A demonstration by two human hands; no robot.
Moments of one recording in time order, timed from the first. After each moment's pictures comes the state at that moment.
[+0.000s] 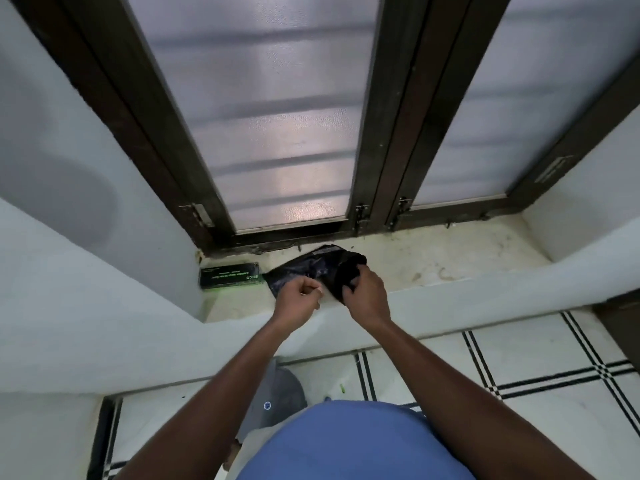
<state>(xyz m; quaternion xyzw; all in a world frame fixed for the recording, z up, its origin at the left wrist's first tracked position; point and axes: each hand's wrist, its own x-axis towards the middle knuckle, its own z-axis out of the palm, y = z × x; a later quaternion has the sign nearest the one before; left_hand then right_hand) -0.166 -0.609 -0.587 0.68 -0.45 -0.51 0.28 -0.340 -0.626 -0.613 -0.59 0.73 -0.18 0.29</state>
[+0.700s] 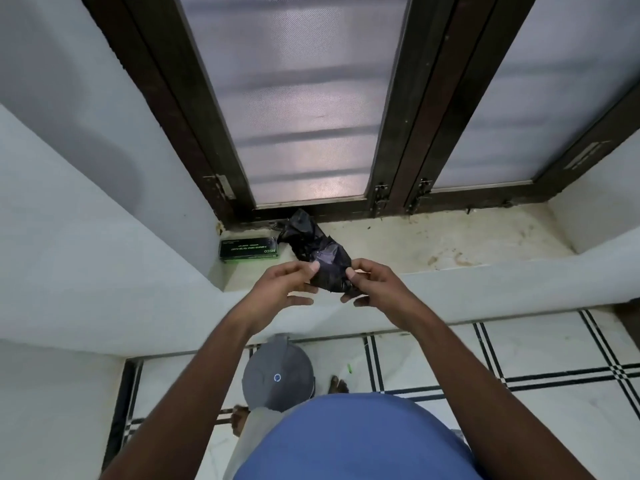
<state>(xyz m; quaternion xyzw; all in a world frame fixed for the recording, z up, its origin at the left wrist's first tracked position) -0.108 -0.553 -0.510 0.56 -0.37 -0.67 0.32 -0.350 -0.576 -0.528 -0.47 0.51 -0.26 0.67</state>
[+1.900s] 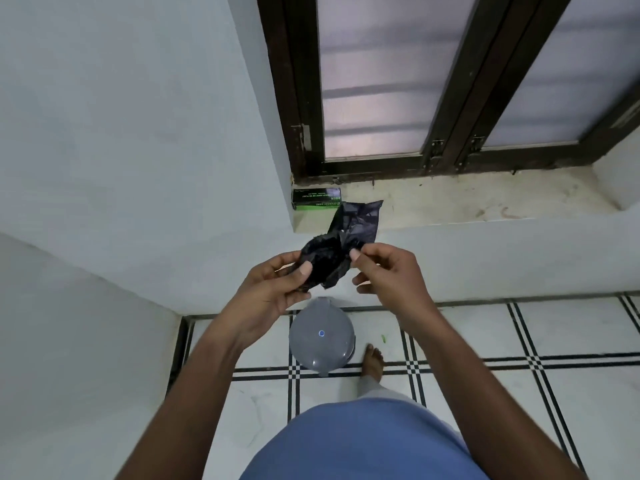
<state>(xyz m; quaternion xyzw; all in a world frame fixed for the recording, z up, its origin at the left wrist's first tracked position) 0.004 -0.339 -0.436 0.52 -0.29 -0.67 0.44 -0.221 -0.386 -0.448 -0.45 0.57 -0.38 0.58</state>
